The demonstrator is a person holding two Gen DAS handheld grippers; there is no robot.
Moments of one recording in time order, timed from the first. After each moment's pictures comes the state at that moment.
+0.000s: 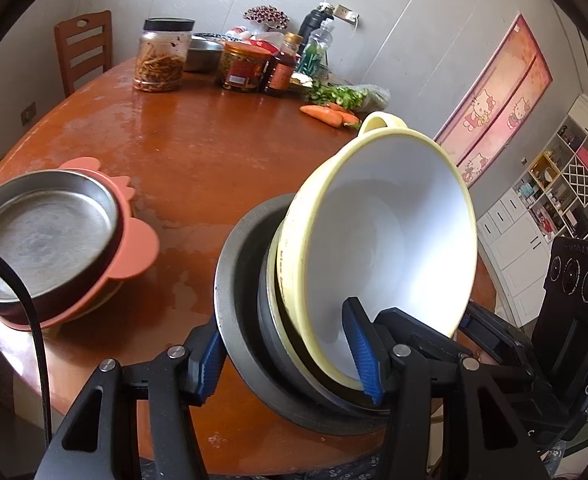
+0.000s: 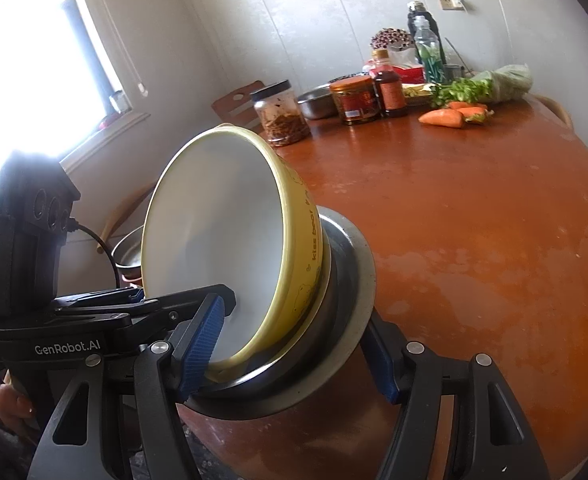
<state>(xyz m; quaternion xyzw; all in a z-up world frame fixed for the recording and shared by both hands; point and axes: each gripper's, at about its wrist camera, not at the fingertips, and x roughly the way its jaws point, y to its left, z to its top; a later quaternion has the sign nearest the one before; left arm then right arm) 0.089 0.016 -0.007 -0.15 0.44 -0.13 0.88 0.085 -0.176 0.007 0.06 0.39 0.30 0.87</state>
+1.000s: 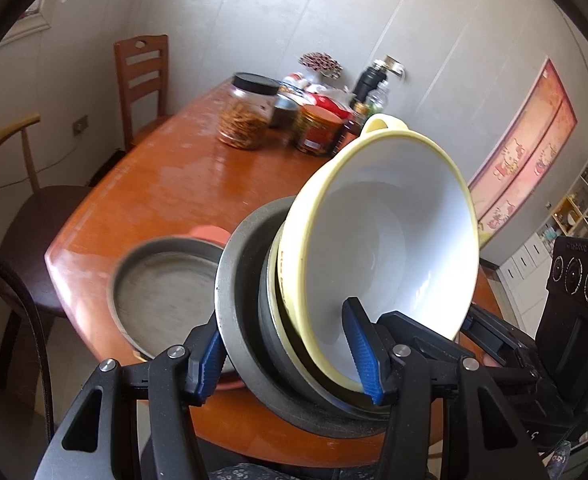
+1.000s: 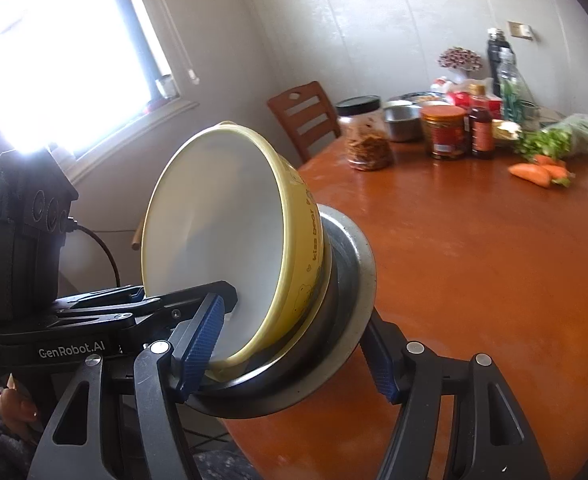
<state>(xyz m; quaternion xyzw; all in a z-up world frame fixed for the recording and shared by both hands) 0.081 0.131 0.049 -0.18 0.40 -0.06 0.90 0.111 -0.057 0.057 0.03 0.37 0.37 0.85</state>
